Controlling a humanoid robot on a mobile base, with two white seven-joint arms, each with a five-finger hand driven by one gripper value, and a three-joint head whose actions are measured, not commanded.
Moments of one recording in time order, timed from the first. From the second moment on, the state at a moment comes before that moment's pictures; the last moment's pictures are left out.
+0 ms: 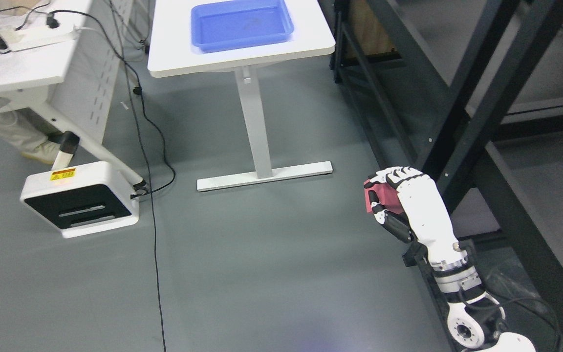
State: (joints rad) left arm 0.00 0.00 -0.08 0.00 0.13 0.01 0.18; right arm 0.09 0.00 0.00 -1.64 1.04 -0.61 -0.21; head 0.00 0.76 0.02
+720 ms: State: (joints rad) left arm 0.00 0.00 -0.08 0.00 0.13 0.01 0.18; right arm 0.09 0.00 0.00 -1.64 0.98 -0.61 -0.21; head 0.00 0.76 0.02
